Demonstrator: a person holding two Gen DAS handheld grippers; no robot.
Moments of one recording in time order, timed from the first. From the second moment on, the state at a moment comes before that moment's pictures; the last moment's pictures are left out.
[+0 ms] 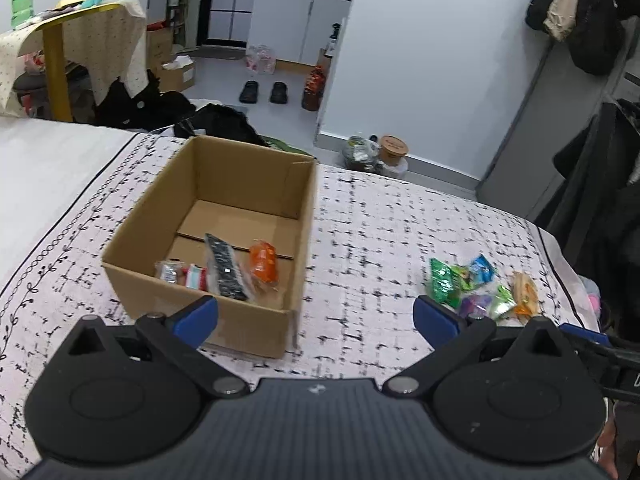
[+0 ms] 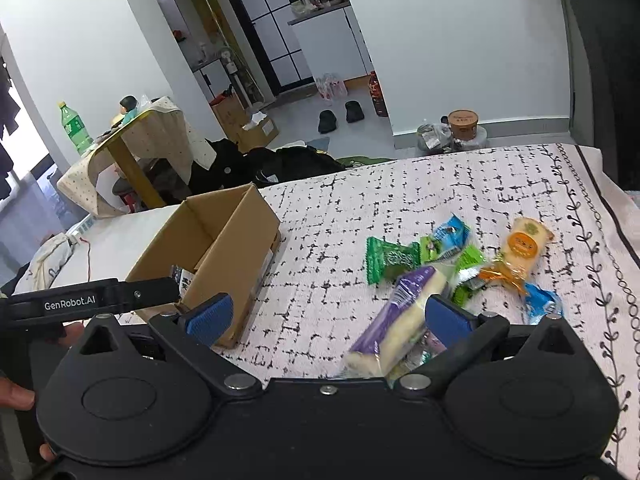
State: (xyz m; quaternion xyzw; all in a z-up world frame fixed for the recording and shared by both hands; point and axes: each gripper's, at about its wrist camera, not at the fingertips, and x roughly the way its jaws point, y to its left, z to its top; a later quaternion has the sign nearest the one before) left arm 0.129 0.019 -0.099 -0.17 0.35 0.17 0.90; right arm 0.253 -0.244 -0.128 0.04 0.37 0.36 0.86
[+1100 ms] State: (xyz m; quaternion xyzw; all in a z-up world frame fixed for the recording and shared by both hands) left arm 0.185 -0.060 -0.147 -0.17 0.41 0.04 0.89; right arm 0.270 -0.319 -0.161 0.04 0.40 0.21 0.89
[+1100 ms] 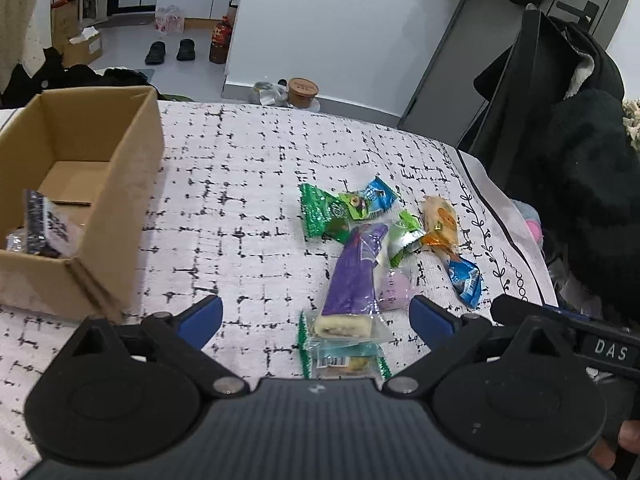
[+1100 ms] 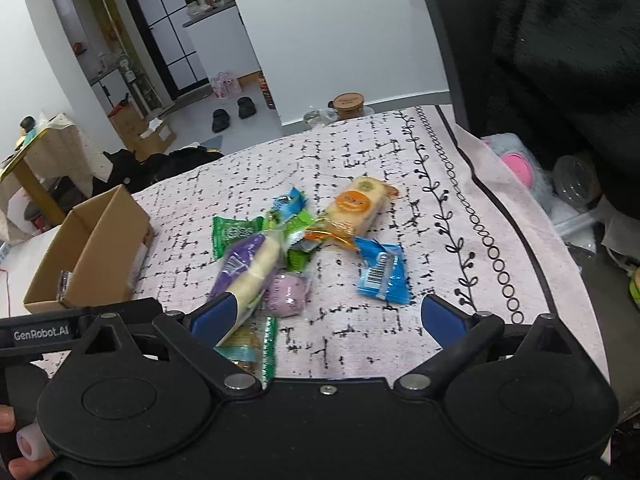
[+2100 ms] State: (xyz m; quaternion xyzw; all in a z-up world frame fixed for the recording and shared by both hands) left arm 0.249 -0.073 -0.190 -0.17 0.45 0.02 0.88; right arm 0.331 -0.327 -0.197 0.07 0.43 0.15 0.89
